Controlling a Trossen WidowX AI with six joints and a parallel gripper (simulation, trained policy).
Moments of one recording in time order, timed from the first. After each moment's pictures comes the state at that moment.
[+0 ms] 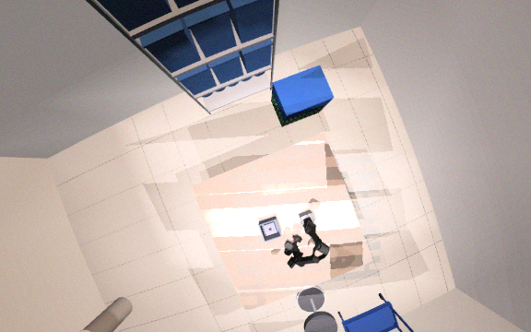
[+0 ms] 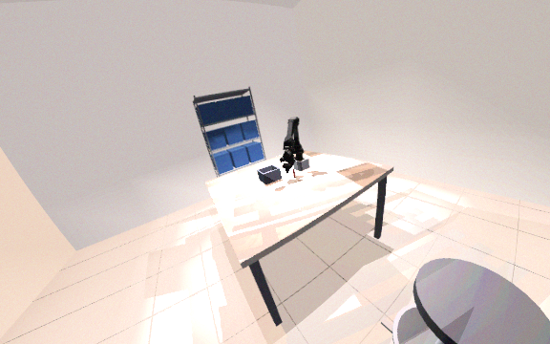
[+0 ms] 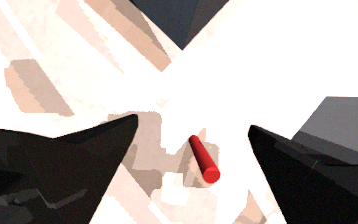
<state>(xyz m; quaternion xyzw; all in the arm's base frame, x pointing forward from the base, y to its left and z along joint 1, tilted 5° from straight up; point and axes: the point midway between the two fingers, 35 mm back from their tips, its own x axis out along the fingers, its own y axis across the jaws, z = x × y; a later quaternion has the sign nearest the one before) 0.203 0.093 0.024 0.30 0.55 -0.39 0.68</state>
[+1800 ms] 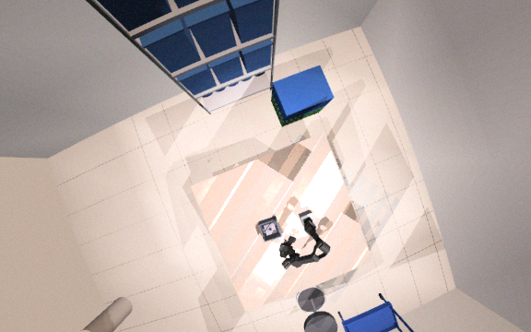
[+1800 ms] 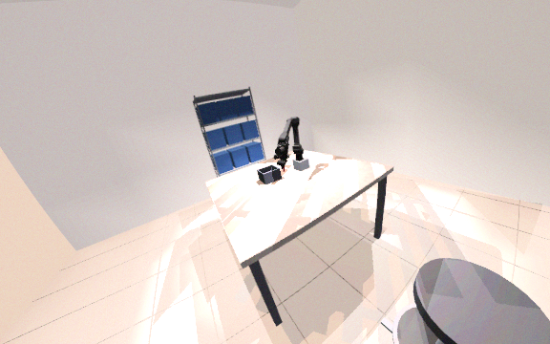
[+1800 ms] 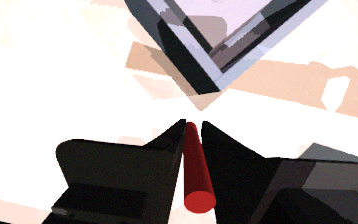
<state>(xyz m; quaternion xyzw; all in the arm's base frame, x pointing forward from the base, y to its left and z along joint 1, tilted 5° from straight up) 0.245 0.065 0.057 0.27 0.54 -0.34 0.72</state>
